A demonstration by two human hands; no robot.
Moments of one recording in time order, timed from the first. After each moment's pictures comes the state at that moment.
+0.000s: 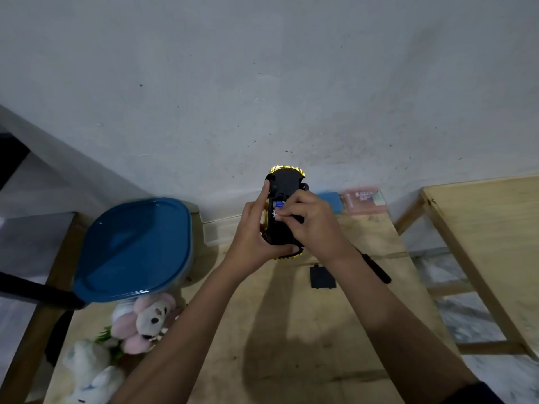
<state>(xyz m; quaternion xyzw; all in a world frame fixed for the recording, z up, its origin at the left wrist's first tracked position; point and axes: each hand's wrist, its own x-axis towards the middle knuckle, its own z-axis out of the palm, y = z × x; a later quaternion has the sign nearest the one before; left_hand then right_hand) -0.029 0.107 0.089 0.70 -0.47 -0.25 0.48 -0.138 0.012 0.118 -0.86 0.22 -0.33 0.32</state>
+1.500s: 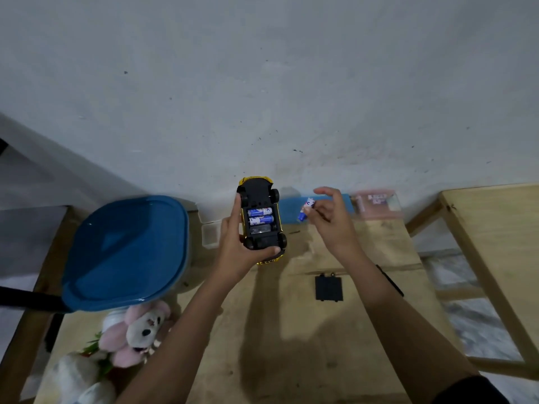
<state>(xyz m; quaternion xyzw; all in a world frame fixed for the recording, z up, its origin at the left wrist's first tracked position) 0.002 0.106 0.048 0.75 -0.34 -0.28 0.50 -0.133 -0.038 0.068 -0.66 0.36 -0.31 0.58</state>
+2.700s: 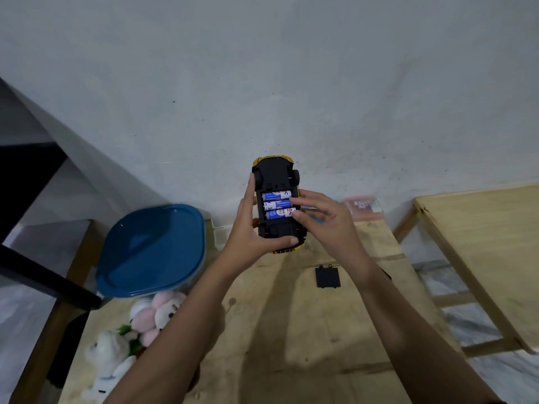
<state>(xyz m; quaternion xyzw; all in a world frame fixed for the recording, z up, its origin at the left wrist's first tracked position) -0.027 0.152 0.138 0.63 -0.46 -0.28 0.56 -0.160 0.046 0.144 -0.73 0.25 -0.37 0.52</state>
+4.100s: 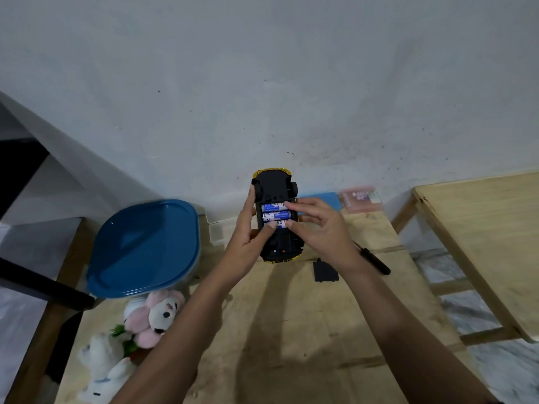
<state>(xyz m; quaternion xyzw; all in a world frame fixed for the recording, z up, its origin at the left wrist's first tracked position) -0.034 0.153 0.116 0.60 -0.41 -0.37 0.58 -0.161 0.046 0.116 -0.75 0.28 -0.34 0.50</state>
